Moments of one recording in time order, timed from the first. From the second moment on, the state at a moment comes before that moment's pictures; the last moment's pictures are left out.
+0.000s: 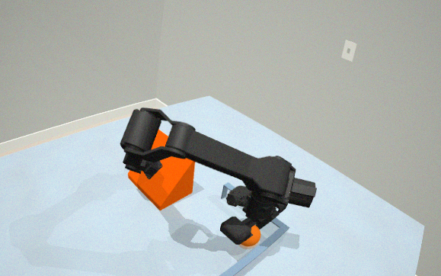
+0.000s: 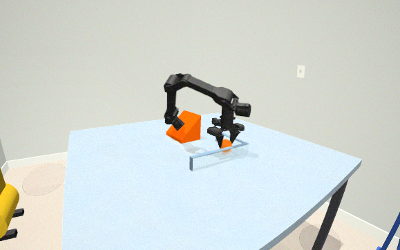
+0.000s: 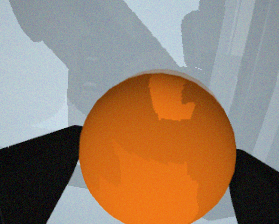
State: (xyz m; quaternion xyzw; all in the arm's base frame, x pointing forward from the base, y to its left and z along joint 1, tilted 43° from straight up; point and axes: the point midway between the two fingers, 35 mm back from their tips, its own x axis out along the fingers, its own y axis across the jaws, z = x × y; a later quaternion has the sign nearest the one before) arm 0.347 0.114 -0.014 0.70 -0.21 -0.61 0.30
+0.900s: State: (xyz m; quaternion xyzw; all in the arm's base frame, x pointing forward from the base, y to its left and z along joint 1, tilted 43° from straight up) arm 0.350 0.104 -0.027 0.70 -0.21 -0.61 0.30
